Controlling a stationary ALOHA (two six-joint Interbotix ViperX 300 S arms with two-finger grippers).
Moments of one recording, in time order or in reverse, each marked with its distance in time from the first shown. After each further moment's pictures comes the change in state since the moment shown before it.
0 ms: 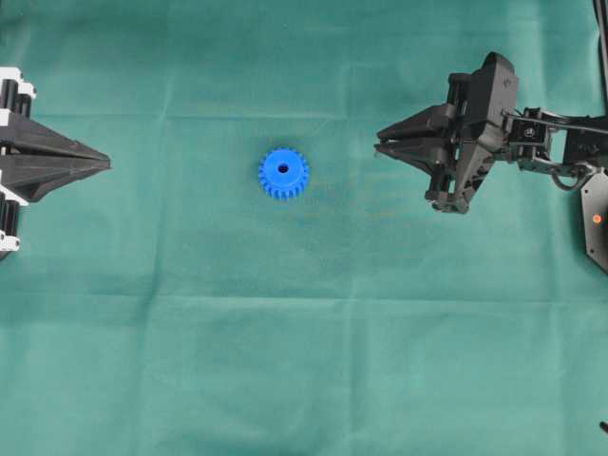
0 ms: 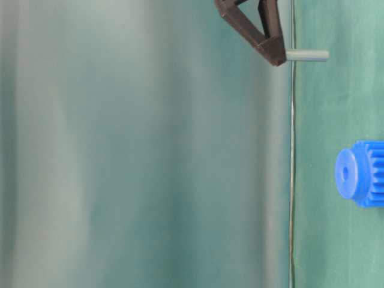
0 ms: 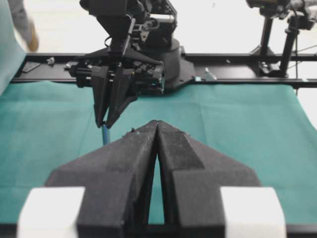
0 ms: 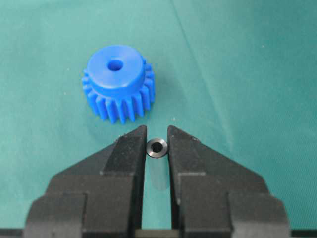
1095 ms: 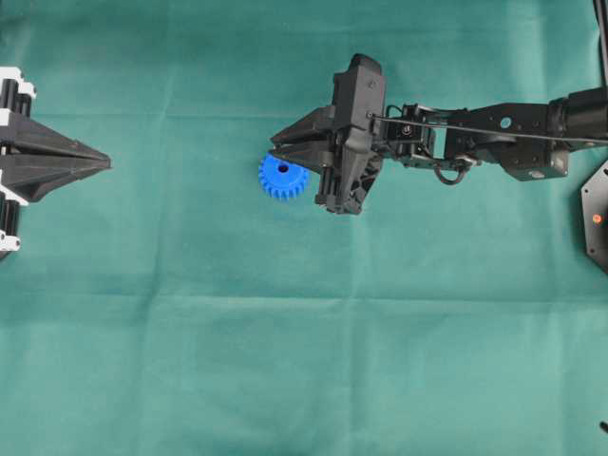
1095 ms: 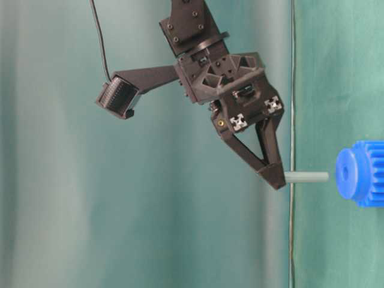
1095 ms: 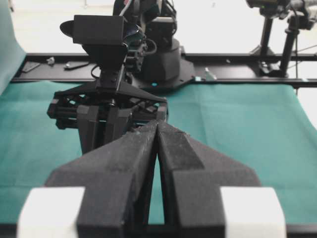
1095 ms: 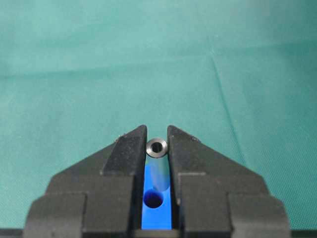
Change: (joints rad) left arm 0.002 0.000 0.000 0.000 0.000 0.000; right arm 0.055 0.321 -0.416 -0.035 0.097 0.000
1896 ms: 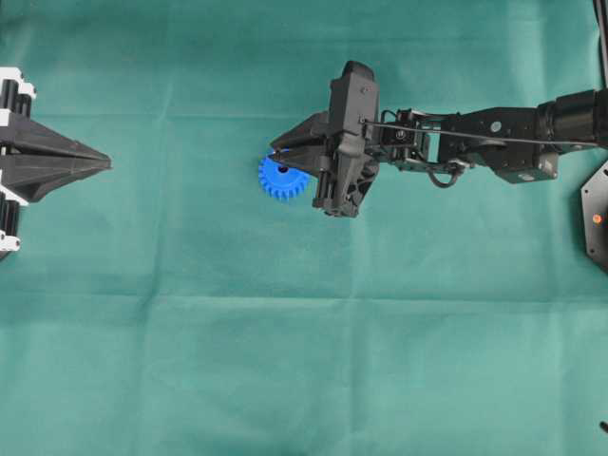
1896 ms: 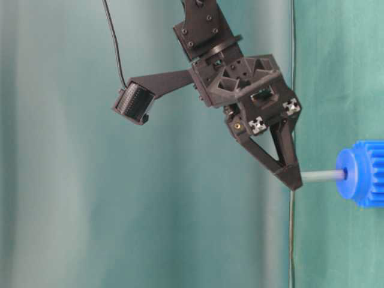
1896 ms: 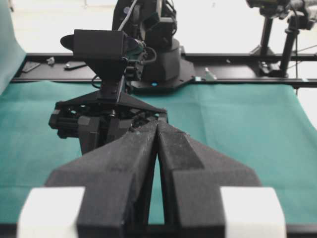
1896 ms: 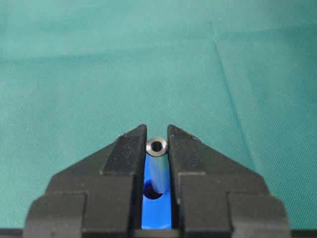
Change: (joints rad) left arm 0.000 0.002 0.000 0.000 0.000 0.000; right arm 0.000 0.040 -0.005 0.002 -0.008 0.000
